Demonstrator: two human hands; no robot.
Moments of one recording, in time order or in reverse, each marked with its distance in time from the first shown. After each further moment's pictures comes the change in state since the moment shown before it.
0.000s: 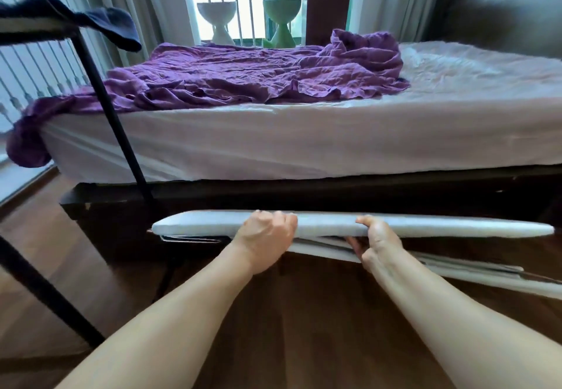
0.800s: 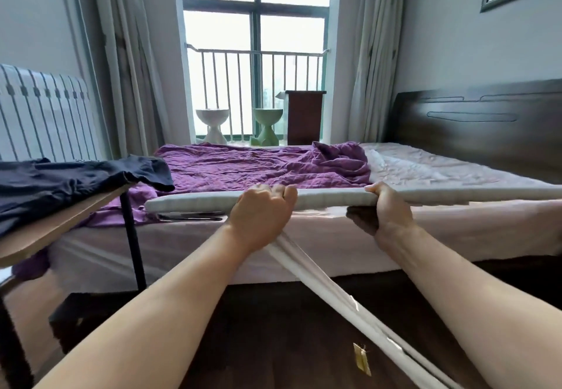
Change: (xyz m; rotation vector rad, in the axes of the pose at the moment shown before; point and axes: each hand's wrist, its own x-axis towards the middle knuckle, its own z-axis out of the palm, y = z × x) left_hand 0.073 -0.115 -0.212 0.290 0.538 -0.020; right_hand -0.161 -0.183 0.114 -0.047 -0.270 -0.455
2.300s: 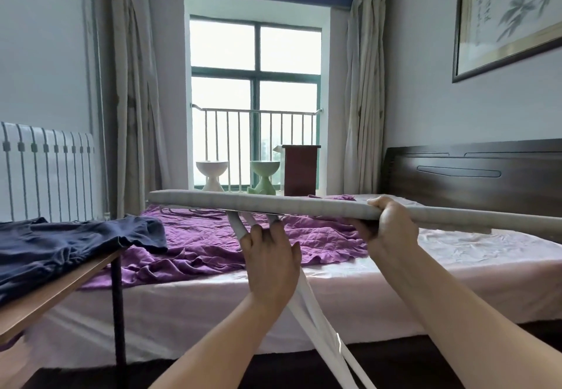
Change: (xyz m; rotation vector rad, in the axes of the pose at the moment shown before) left_hand 0.048 0.029 0.022 -0.136 0.086 -0.759; right_hand -0.024 -0.082 0.034 0.379 -0.024 -0.133
